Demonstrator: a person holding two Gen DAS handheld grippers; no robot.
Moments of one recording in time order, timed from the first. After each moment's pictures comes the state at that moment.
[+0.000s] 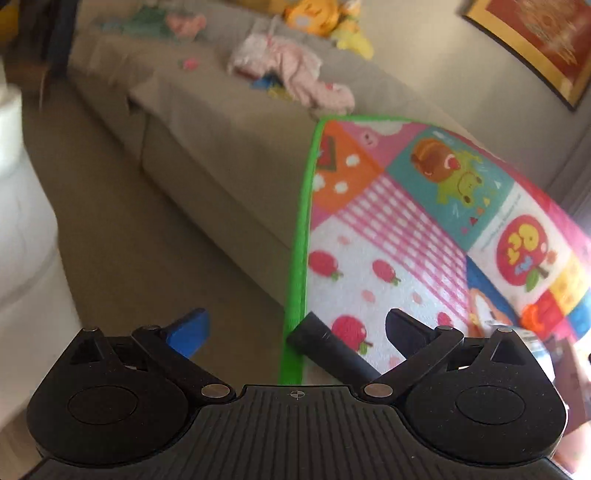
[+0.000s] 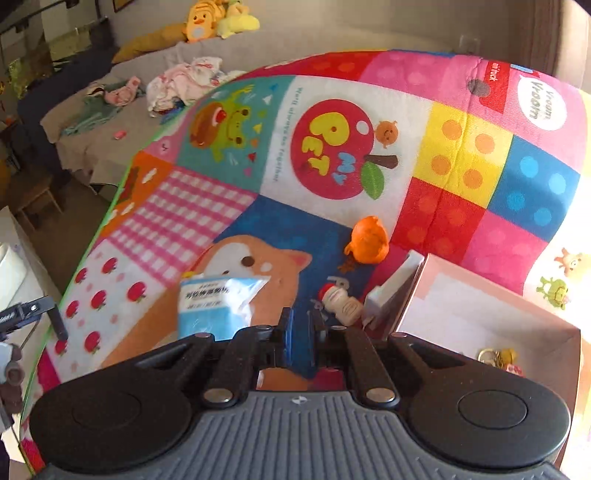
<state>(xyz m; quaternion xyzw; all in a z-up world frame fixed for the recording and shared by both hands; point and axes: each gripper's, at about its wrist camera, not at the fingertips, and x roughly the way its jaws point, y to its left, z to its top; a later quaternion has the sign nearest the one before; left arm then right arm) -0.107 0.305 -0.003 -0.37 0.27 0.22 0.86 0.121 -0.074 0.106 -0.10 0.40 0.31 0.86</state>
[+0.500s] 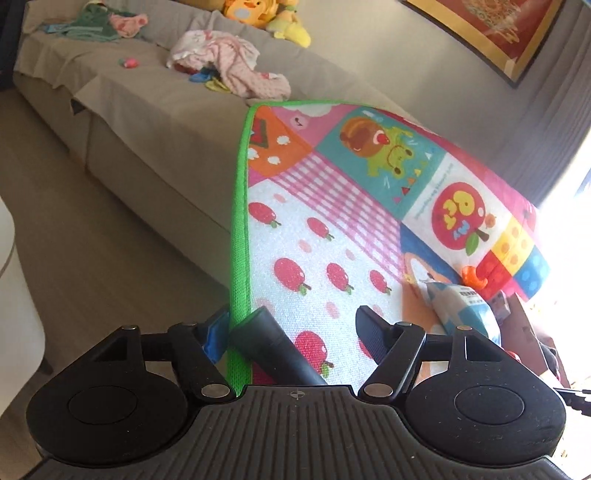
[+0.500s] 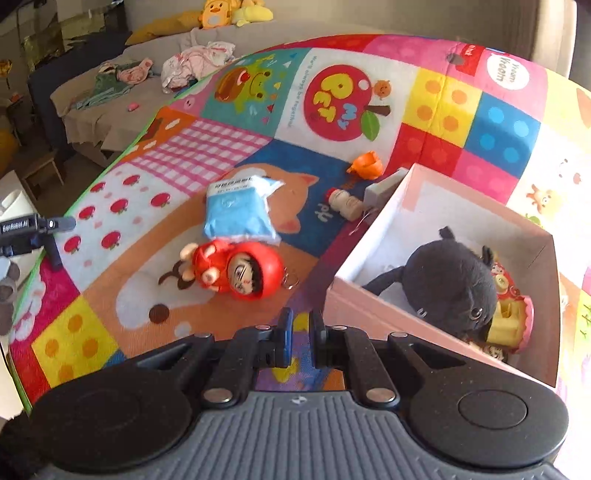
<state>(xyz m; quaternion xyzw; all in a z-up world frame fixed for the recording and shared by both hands) -0.121 0.263 0.011 -0.31 0.26 0.15 0.90 0.027 -0.105 0.054 -0.16 0.39 0.31 0.85</state>
